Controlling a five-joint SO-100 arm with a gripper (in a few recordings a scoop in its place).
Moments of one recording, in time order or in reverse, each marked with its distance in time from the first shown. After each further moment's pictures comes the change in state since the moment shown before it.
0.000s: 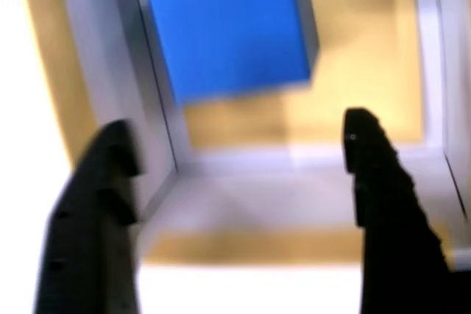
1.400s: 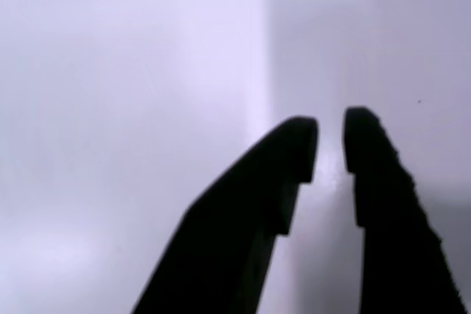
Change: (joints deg) arm -92.8 37.9 29.6 6.7 9.8
